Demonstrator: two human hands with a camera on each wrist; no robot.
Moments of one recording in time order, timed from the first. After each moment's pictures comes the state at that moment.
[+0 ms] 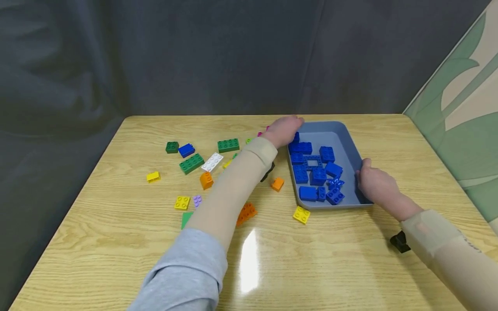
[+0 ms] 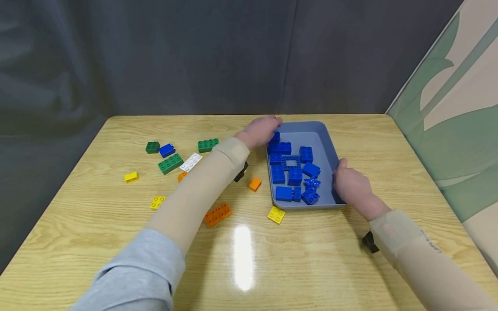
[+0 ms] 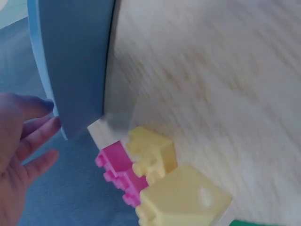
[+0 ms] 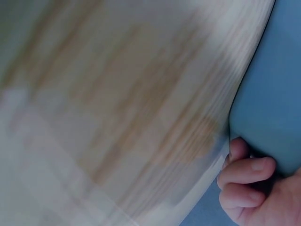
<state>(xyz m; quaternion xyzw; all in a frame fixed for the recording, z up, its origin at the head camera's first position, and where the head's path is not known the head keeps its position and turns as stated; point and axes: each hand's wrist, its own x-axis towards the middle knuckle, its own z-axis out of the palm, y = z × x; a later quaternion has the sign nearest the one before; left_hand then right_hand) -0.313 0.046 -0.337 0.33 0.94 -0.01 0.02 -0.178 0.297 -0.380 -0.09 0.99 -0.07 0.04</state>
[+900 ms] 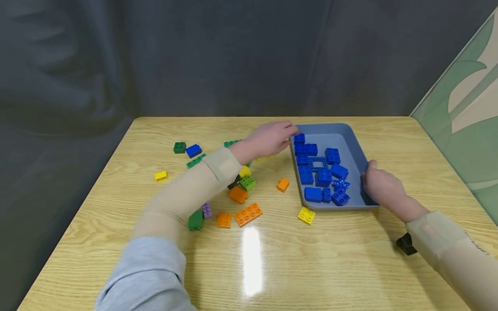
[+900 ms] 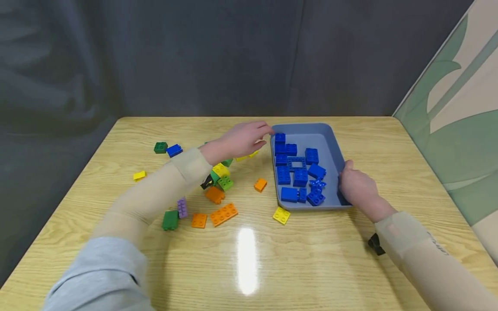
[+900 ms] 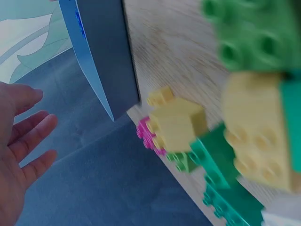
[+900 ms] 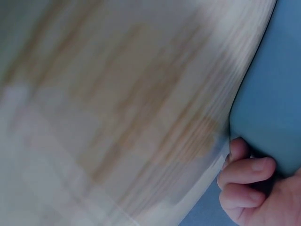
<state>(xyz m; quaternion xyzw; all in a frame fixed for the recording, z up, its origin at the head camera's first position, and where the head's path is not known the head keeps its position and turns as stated) -0.264 -0.016 -0.310 0.42 0.91 0.04 -0.01 -0.184 0.301 -0.385 -0.09 0.99 -0.06 0.04</state>
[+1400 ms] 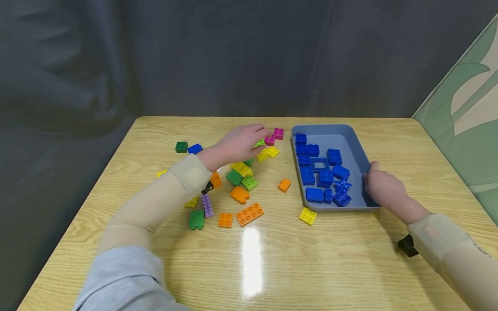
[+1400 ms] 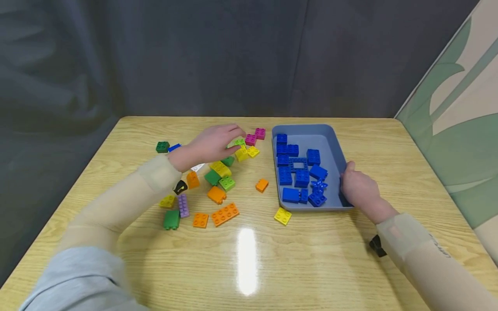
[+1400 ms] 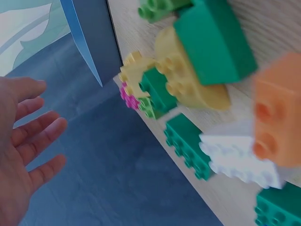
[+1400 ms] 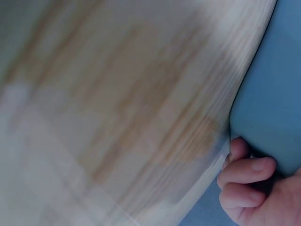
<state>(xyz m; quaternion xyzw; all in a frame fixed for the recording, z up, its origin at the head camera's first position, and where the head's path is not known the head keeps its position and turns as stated) -0.244 -0.080 -0.306 0.39 0.92 0.05 -0.03 -0.183 0.306 -0.386 -0.08 0.99 -0.07 0.05</state>
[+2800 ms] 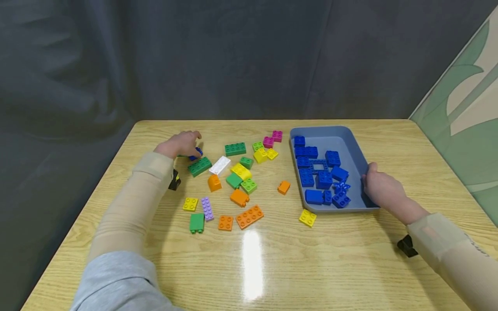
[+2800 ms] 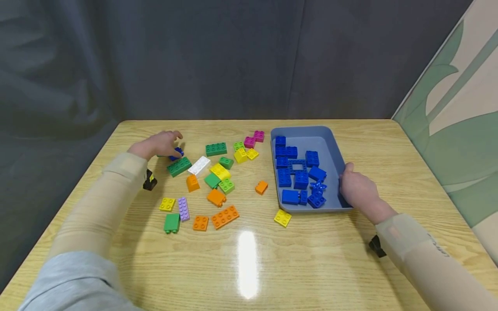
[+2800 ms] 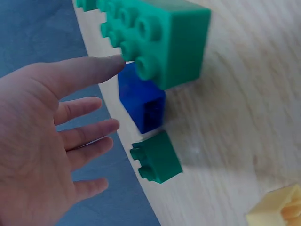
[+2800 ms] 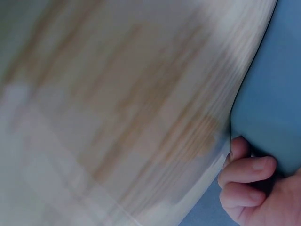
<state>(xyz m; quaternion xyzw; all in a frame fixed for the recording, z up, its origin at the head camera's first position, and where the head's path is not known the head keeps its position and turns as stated) -0.288 -0.221 -0.340 0.11 0.97 0.06 0.19 -0.182 0.305 -0.393 -0.09 0.99 -0.06 0.00</state>
